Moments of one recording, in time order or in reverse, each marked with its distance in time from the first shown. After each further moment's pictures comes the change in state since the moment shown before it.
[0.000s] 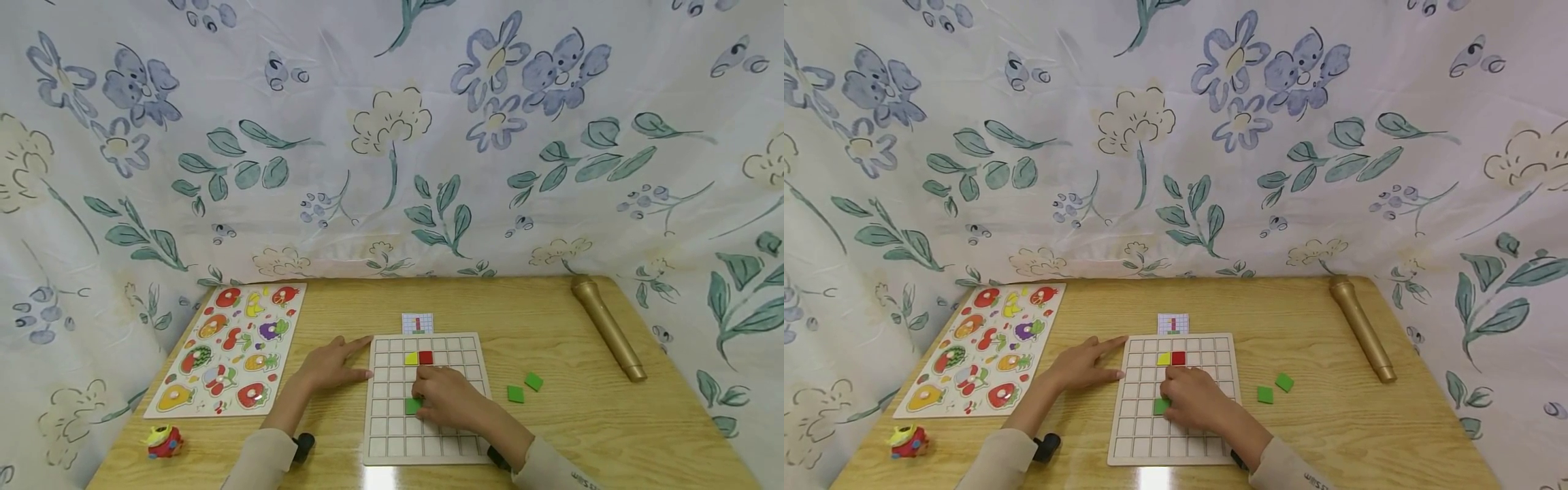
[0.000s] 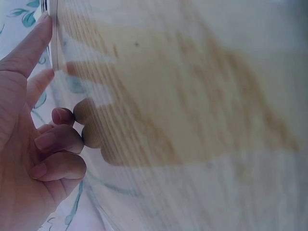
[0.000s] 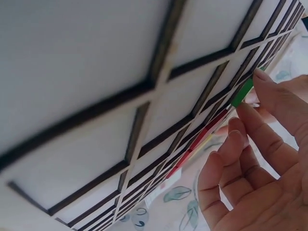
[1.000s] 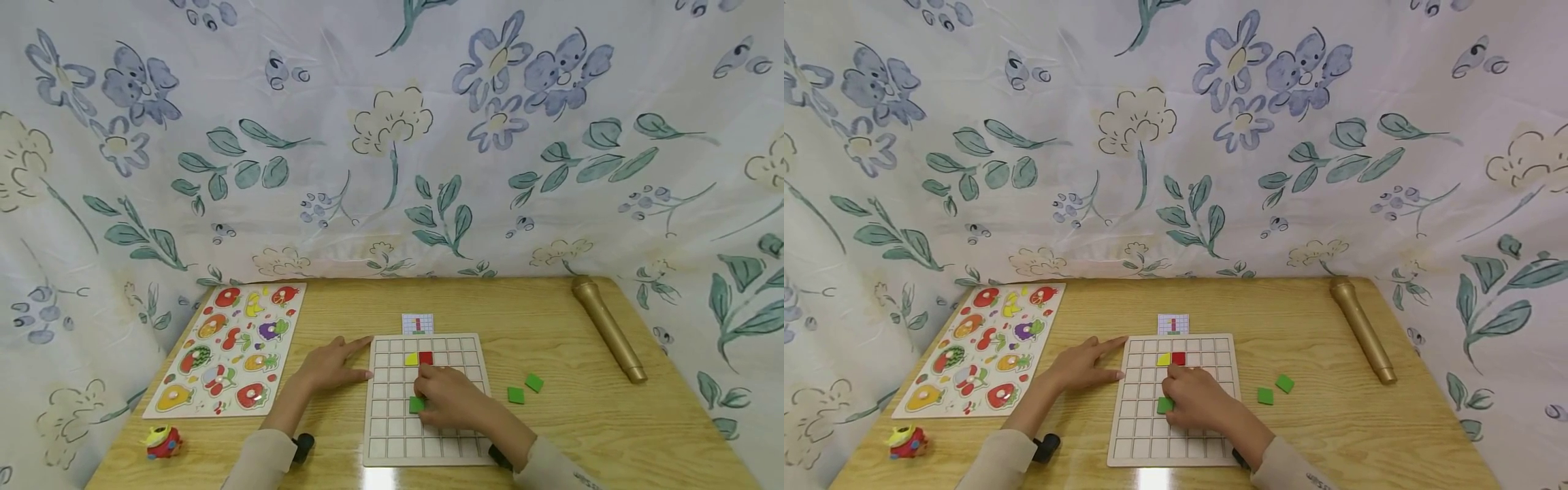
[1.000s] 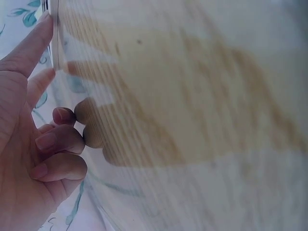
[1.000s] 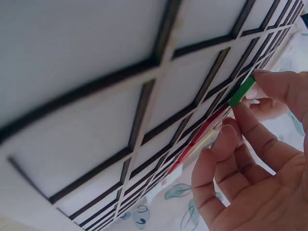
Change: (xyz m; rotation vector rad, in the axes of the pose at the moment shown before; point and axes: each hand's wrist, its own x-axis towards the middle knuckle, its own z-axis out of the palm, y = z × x) left_hand 0.000 0.000 -0.001 -0.002 0.001 0.009; right_hand -0.001 0.003 -0.004 0.028 -0.017 0.011
